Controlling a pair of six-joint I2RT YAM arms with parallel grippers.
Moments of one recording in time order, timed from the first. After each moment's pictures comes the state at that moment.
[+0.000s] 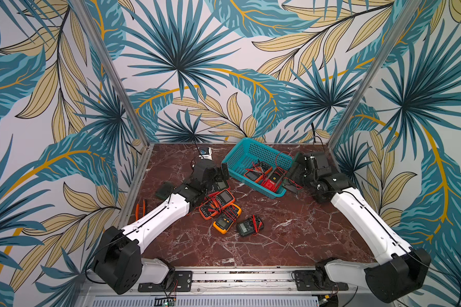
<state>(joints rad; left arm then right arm) -0.54 1.35 0.99 -0.06 -0.29 -0.44 0.29 1.34 1.27 -0.72 0.19 0.78</state>
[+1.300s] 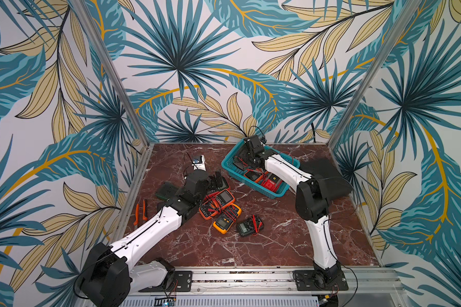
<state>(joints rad) -0.54 1.21 0.83 0.00 -0.36 -0.41 0.49 2.27 1.98 -0.47 0.19 1.04</state>
